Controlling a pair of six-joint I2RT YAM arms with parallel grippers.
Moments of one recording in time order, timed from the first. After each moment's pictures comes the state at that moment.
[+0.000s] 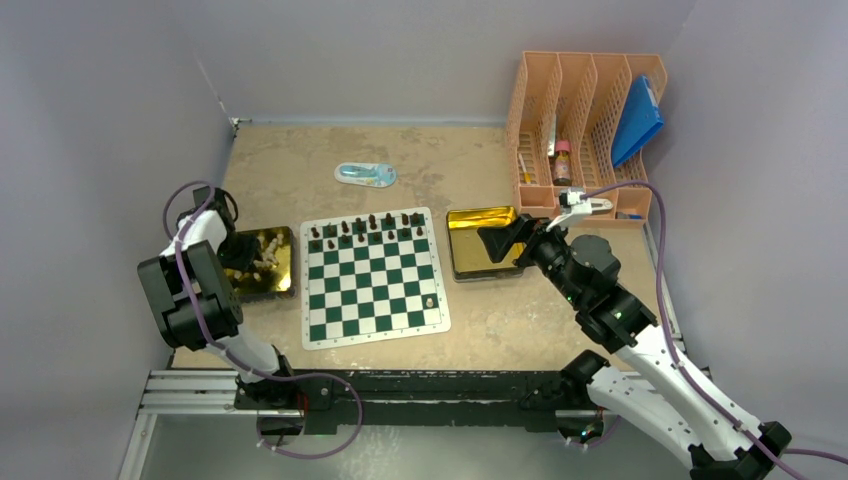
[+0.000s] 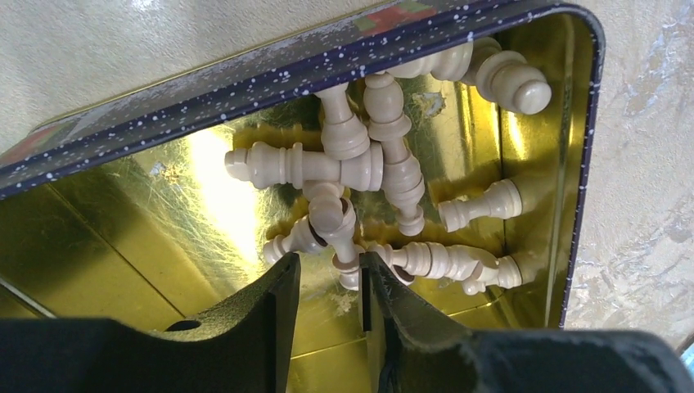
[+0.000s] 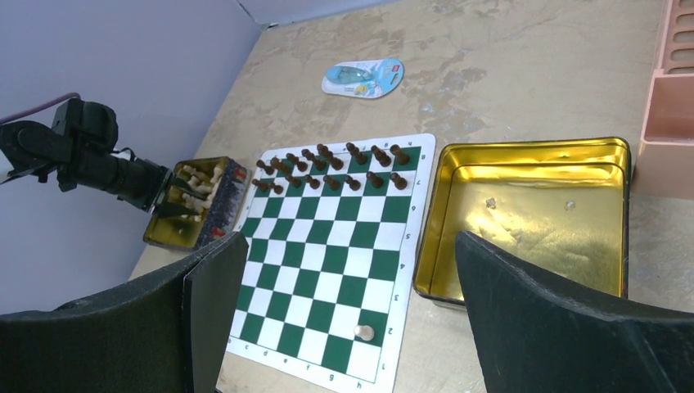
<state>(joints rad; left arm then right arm) 0.41 1.63 1.02 -0.71 -0.11 -1.04 0.63 0.67 0.70 -0.17 0.12 0.56</state>
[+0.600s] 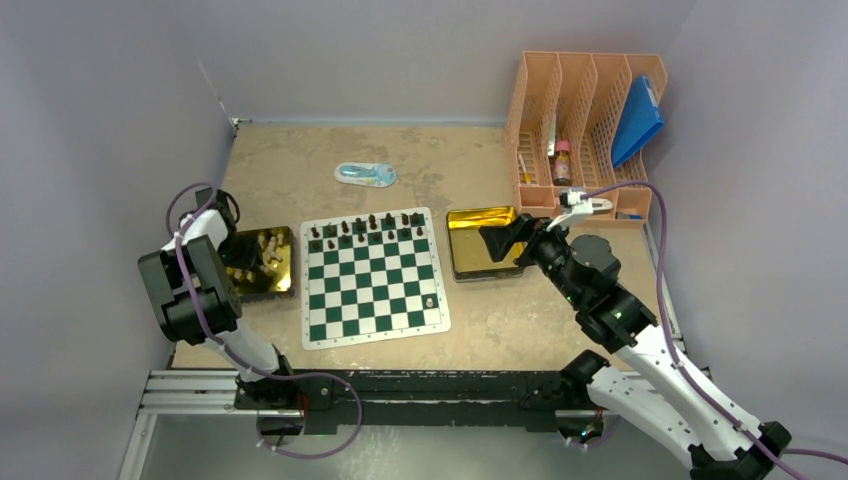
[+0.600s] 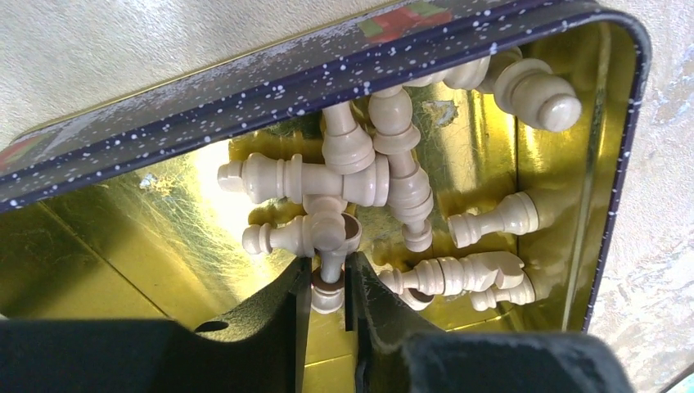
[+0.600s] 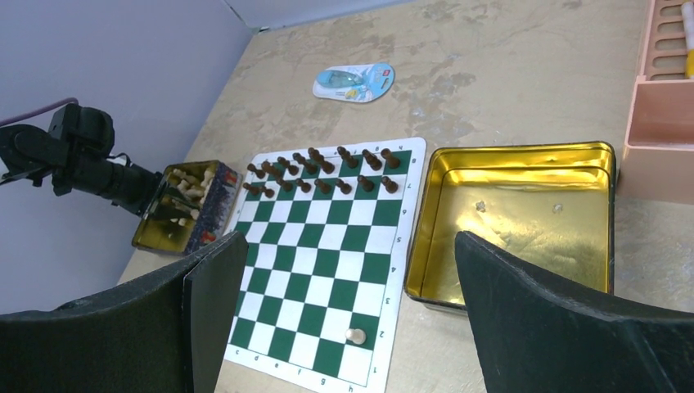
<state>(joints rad) 0.41 1.67 1.02 -0.70 -0.11 -1.04 0.63 0.67 0.70 -0.17 0.13 0.54</state>
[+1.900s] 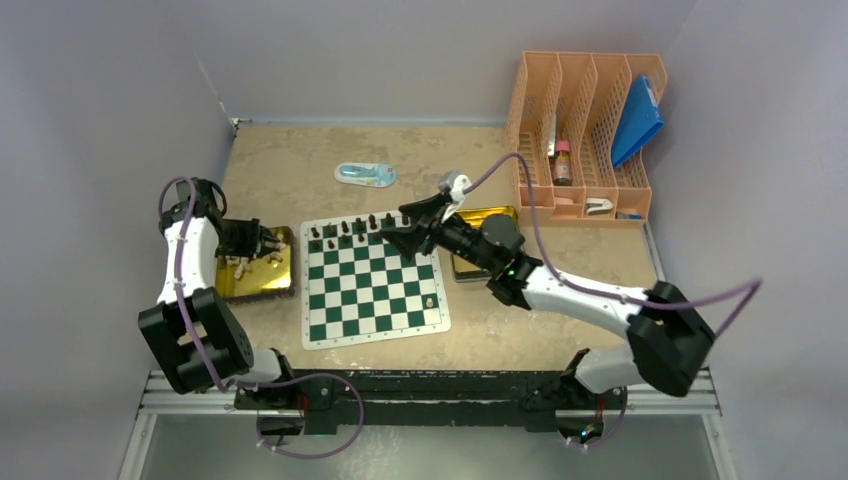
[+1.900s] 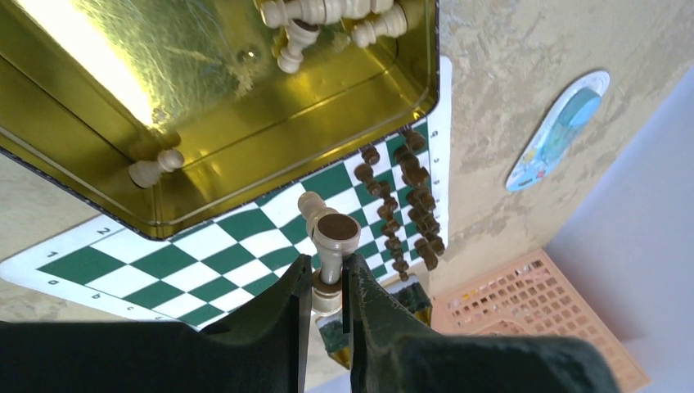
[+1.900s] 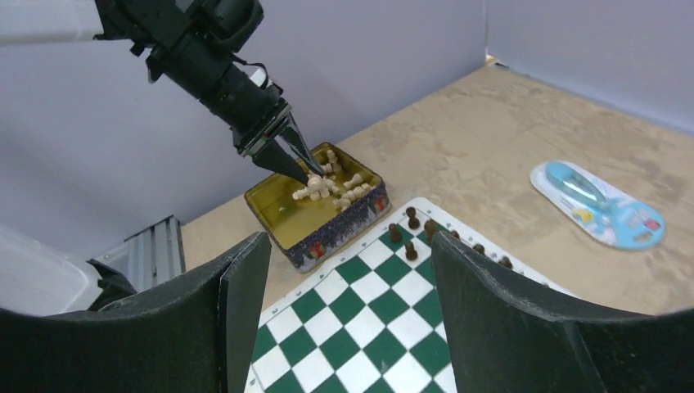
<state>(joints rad) 0.41 1.39 1.07 -0.91 0.26 -1.11 0.84 1.33 0.77 0.70 -0.20 0.33</state>
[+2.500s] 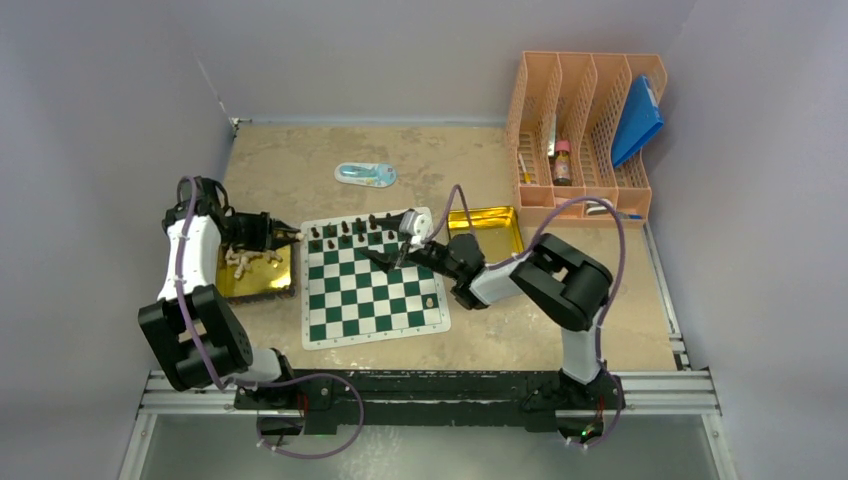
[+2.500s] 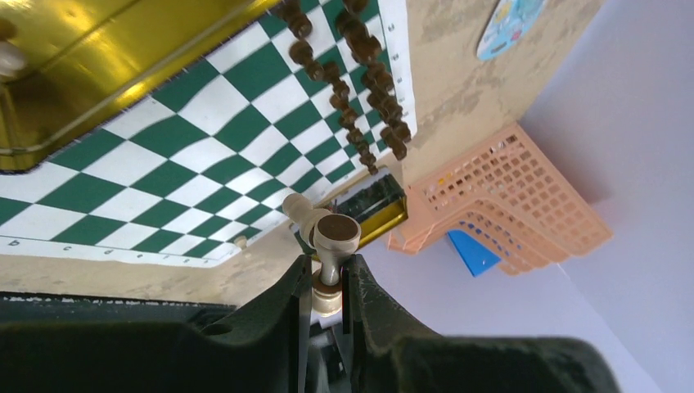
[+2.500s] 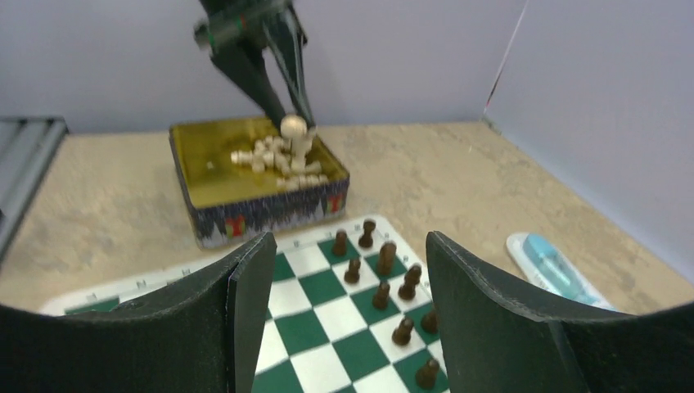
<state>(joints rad) 0.40 1.40 1.07 -0.90 0.58 -1.09 0.88 1.89 0.80 1.39 -0.36 -0.03</state>
